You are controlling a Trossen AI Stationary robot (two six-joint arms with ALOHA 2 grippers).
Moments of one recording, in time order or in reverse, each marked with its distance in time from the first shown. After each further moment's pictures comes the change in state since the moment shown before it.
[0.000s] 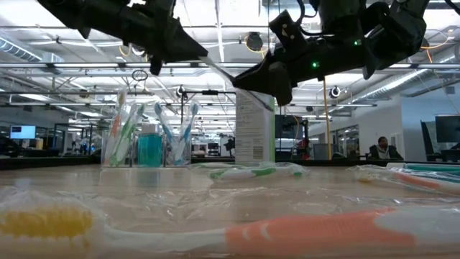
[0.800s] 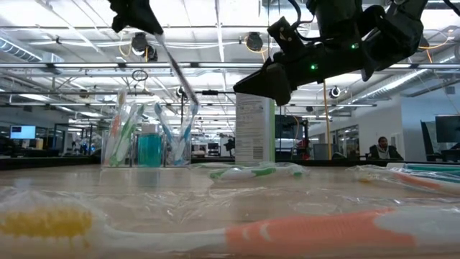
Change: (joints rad) left arm 0.179 -0.174 0.529 -1.124 -0.004 0.025; right arm -0.021 0.000 0.000 -0.025 -0.002 0.109
